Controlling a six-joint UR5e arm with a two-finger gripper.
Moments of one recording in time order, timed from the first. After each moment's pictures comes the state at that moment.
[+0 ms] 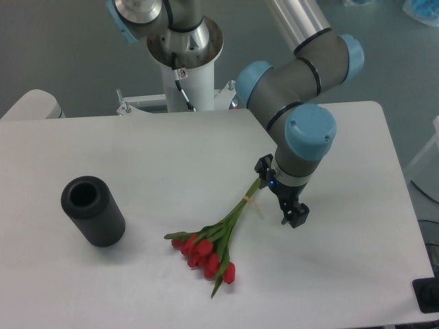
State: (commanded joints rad) arm 2.56 -2.01 -1.50 -1.23 1.52 1.64
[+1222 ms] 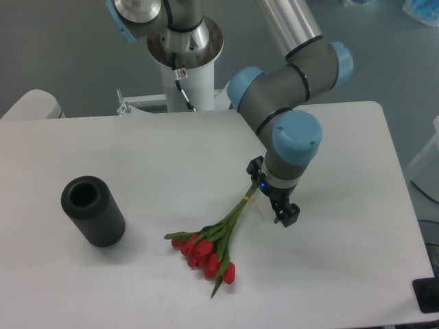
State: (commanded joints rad) arm 2.50 -2.01 -1.59 -1.18 1.60 1.50
